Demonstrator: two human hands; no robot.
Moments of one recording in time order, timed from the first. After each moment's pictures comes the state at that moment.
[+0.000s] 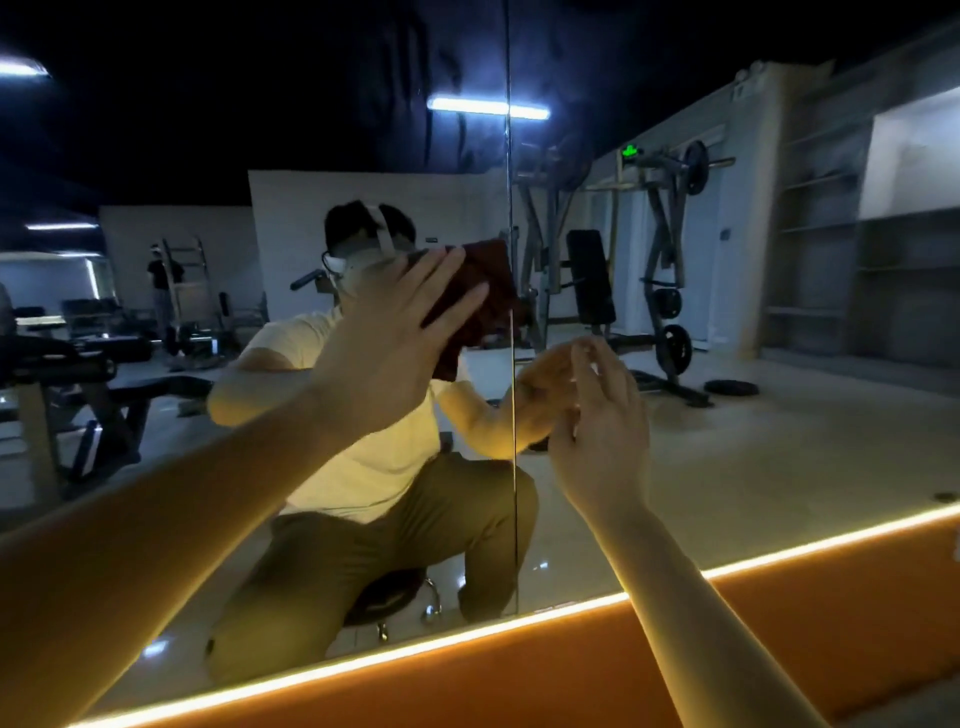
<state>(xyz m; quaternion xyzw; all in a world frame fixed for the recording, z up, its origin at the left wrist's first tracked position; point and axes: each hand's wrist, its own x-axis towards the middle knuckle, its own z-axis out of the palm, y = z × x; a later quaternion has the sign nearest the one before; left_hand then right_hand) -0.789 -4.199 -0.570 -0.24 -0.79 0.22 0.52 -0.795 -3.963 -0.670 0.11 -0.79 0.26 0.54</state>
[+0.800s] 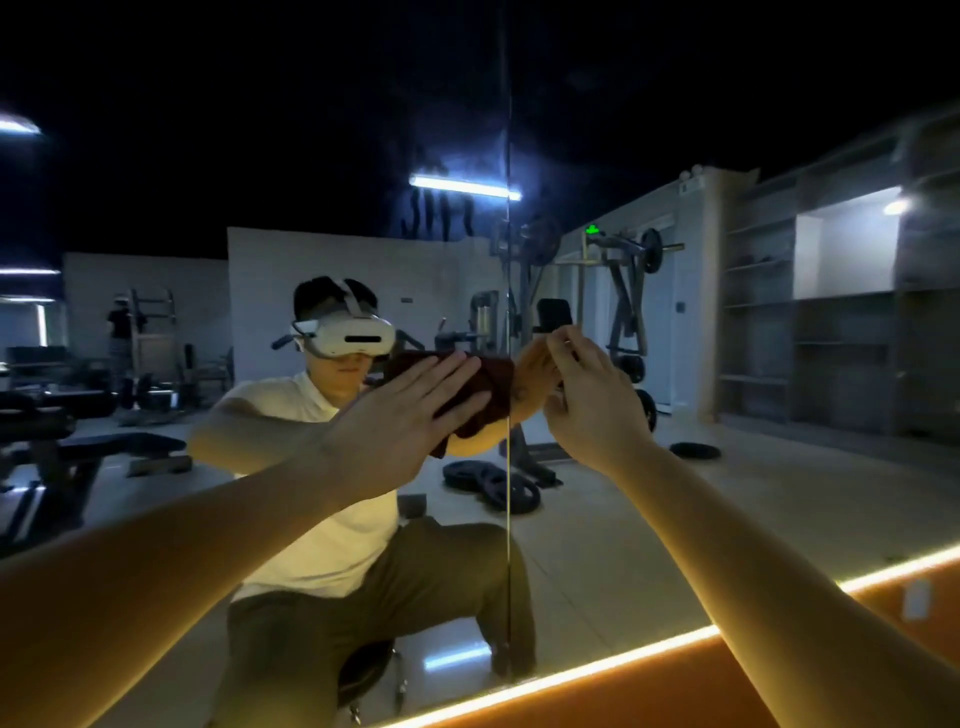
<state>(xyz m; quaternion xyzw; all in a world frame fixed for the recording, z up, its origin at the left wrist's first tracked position) -0.796 -4.216 -0.561 -0.30 -0.75 0.31 0.50 -0.770 -3.950 -0.544 0.13 -0.91 0.11 0.38</state>
